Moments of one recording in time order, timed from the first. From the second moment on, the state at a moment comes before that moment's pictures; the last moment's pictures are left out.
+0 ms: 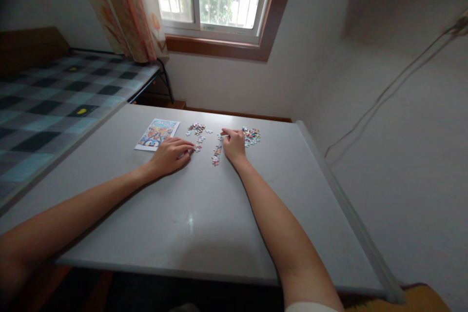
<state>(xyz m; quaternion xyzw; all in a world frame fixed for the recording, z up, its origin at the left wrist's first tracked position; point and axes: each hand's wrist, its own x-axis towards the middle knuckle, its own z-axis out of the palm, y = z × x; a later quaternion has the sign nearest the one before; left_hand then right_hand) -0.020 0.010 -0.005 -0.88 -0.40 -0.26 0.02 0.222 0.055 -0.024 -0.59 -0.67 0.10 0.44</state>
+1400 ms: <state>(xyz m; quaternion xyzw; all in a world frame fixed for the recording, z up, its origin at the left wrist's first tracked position) -0.018 0.013 -0.008 -0.82 -0.53 -0.21 0.01 0.220 0.057 -0.026 -0.58 -0.67 0.10 0.45</state>
